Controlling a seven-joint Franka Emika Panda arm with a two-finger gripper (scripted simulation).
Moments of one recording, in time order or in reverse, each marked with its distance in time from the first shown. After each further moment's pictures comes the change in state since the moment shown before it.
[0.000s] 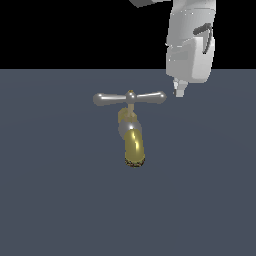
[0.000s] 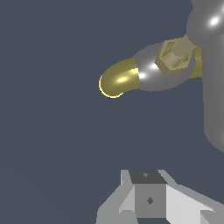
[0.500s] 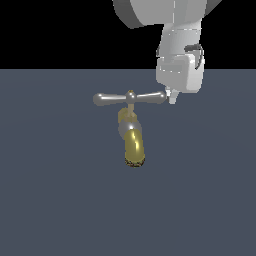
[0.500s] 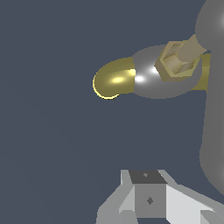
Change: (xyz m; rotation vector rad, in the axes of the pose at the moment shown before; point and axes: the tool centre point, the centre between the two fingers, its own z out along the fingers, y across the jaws) arm 0.010 0.026 0.025 0.003 0.005 -0.148
